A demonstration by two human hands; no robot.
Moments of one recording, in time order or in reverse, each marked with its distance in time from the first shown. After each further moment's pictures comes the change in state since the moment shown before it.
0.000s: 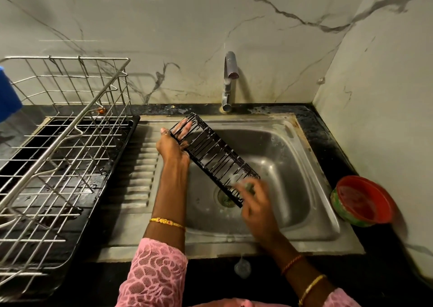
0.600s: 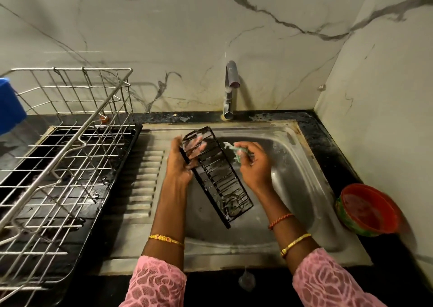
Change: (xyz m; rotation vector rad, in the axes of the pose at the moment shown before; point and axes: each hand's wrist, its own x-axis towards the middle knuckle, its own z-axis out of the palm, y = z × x) left_hand 0.013 -0.007 -0.022 0.163 -0.256 -0.266; right_hand 0.111 -0.001 0.002 0.441 0.094 0.380
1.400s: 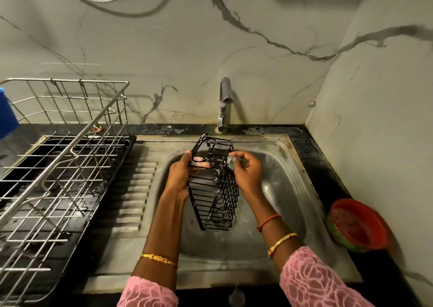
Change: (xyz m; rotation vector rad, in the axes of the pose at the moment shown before) left_hand -0.011 -0.011 0.021 0.355 0.040 0.032; right_hand 0.022 0.011 0.010 0.169 0.052 0.165
